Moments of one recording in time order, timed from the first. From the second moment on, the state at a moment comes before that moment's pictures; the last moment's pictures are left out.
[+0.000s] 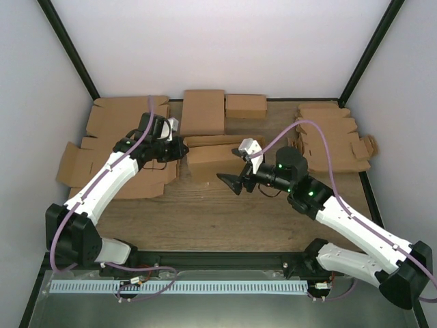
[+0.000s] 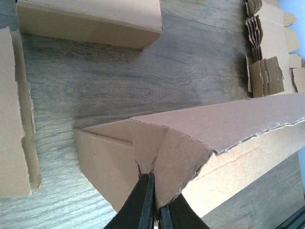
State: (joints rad) left arm -0.37 1.39 1.19 -0.64 0.33 -0.52; right arm 0.75 0.98 0.83 -0.08 -0.37 -0.02
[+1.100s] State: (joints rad) left arm -0.37 1.39 1.20 -0.66 0.34 -0.51; right arm 0.89 1.50 0.98 0.08 0.09 -0.48
